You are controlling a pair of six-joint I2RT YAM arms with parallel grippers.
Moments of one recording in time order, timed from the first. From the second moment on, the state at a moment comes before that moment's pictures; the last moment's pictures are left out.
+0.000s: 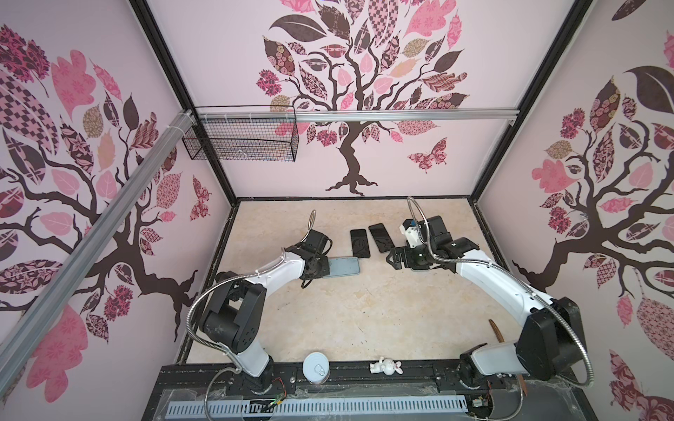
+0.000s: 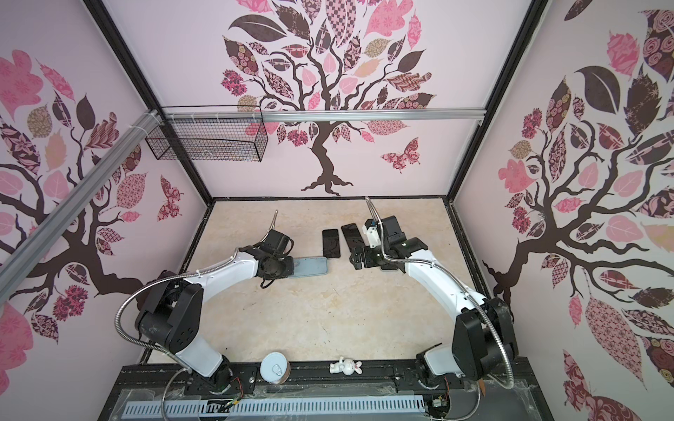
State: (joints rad) left arm -0.48 1.63 1.02 -0.54 -0.05 -0.55; right arm 0.38 1.41 1.08 -0.60 -0.25 0.19
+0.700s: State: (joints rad) left arm -0.81 1.43 0.77 -0.54 -0.14 -0.77; right arm 0.38 1.41 1.01 -0.57 -0.21 0.21
